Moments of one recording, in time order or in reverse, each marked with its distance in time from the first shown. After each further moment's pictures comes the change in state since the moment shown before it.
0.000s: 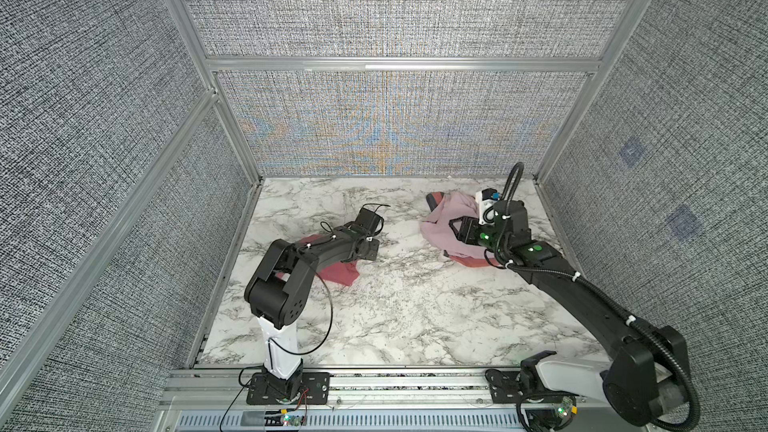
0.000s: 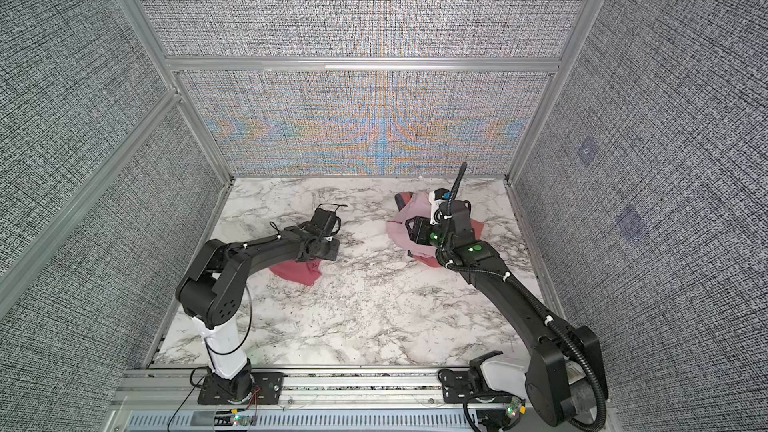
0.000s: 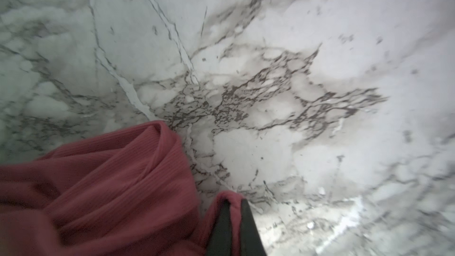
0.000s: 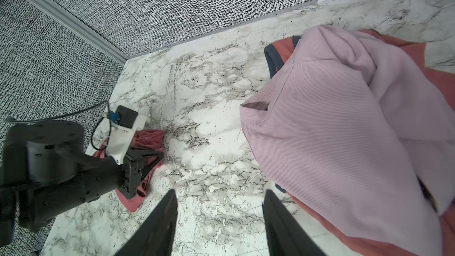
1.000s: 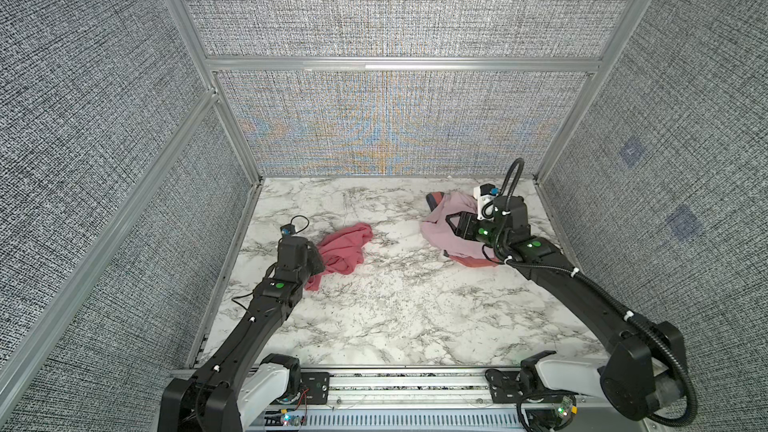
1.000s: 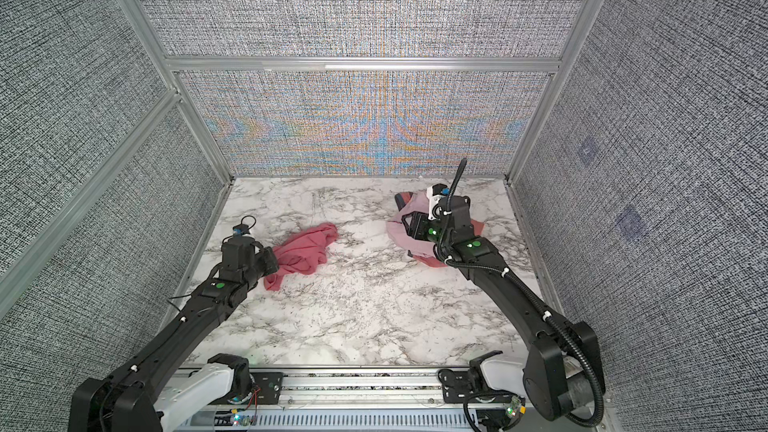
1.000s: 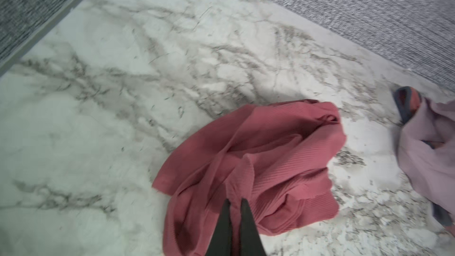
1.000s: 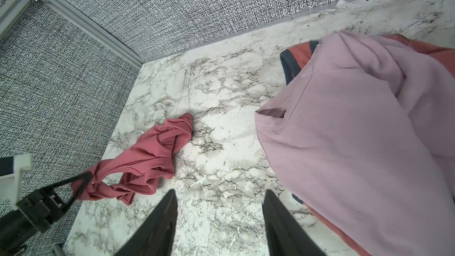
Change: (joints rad) left arm 0.343 -0.819 -0.624 0.139 0.008 -0.248; right arm -0.003 0.033 0.043 0.024 -0.060 0.026
